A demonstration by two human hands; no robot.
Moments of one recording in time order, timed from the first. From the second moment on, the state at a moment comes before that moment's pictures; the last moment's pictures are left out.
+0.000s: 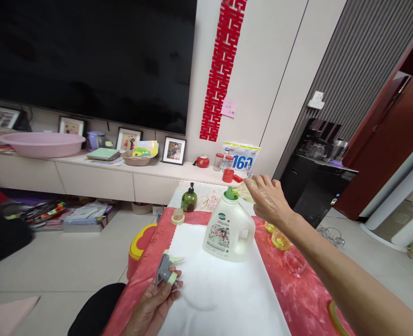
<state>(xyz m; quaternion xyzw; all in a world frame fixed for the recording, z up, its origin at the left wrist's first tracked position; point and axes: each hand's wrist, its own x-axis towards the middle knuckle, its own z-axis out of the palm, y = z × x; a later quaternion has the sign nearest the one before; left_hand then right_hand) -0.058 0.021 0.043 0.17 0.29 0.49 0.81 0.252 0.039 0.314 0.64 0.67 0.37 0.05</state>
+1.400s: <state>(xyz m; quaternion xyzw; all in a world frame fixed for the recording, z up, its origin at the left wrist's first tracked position) -0.058 0.021 0.044 0.18 0.28 0.48 0.81 0.251 0.043 0.319 0.60 0.69 0.41 0.06</state>
